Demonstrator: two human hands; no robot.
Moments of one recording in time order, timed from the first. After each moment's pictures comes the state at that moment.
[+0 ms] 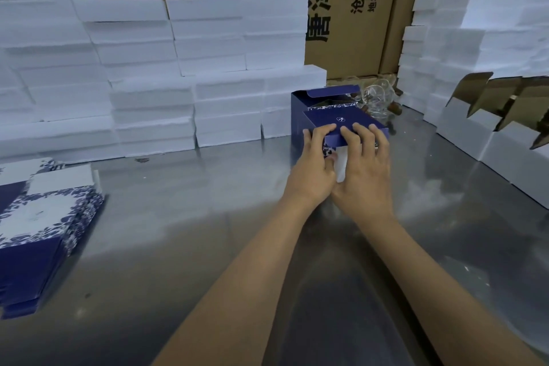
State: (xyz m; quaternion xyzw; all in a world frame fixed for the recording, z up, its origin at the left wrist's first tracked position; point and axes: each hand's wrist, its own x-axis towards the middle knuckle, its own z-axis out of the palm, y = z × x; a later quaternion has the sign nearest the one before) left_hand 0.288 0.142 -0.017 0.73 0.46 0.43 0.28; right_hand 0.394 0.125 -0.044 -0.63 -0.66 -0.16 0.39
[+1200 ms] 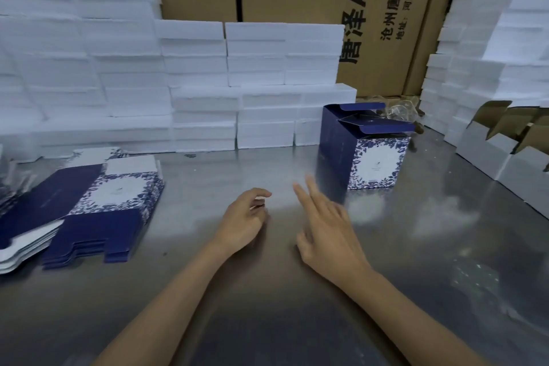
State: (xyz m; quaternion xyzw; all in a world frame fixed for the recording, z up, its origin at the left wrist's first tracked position) left_hand 0.104 0.063 -0.065 0.65 0.55 0.42 0.31; right_hand 0.295 0.028 -0.062 -0.53 -0.82 -0.01 0.22
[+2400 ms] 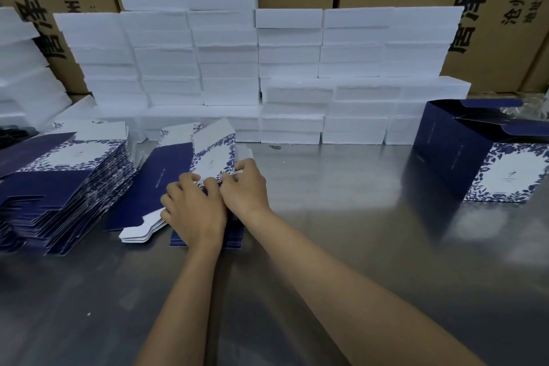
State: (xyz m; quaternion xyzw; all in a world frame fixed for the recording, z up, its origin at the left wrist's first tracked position) left_hand -0.080 0.025 -0.051 0.31 0.82 0.48 -0.04; right_hand -0.018 0.055 -0.023 -0.48 -0.64 0.45 0.40
